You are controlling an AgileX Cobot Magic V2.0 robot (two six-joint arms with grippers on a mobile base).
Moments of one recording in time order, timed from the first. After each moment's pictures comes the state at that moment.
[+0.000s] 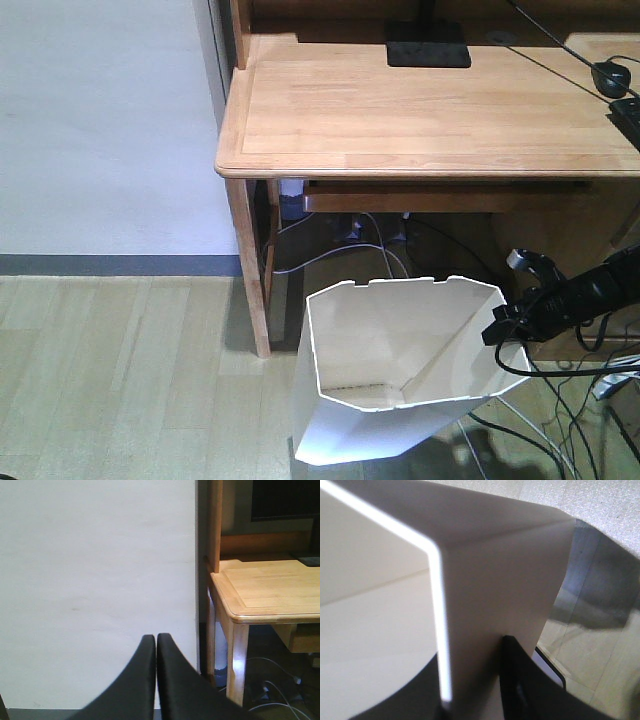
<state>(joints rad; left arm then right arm) 0.07 -0.02 0.03 0.04 0.12 -0.05 -0.34 2.56 -1.27 0.93 0.78 -1.28</state>
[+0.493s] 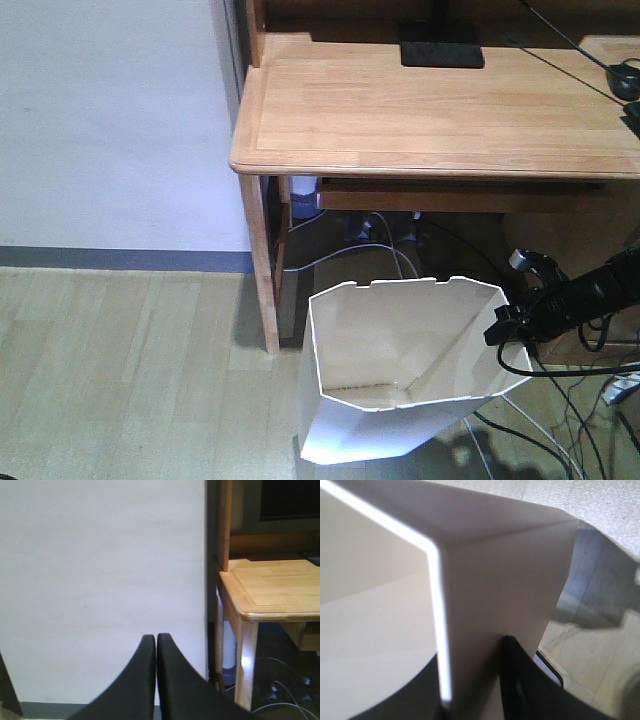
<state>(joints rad) 0.07 -0.02 0.03 0.04 0.12 -0.05 -0.34 2.56 -1.27 0.93 0.78 -1.28</state>
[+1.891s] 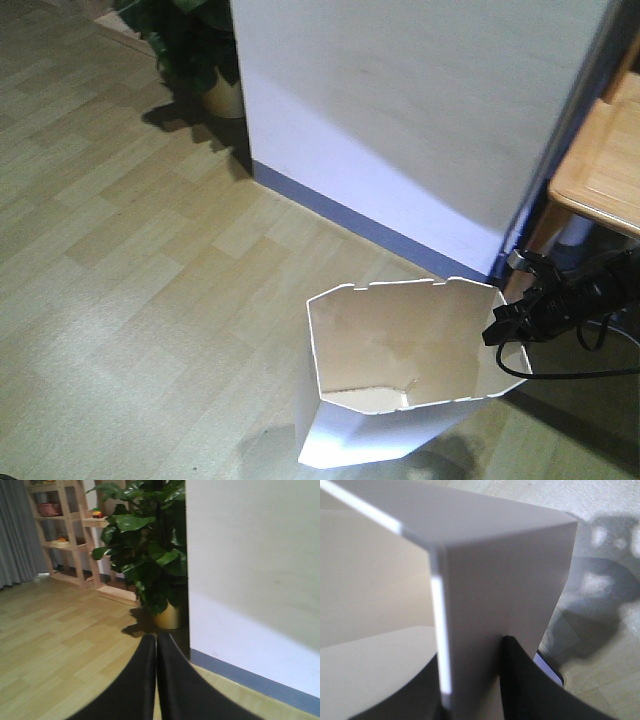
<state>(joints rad) 0.07 -0.02 0.03 0.04 0.12 -0.05 -0.34 2.56 -1.27 0.92 0.78 -1.29</state>
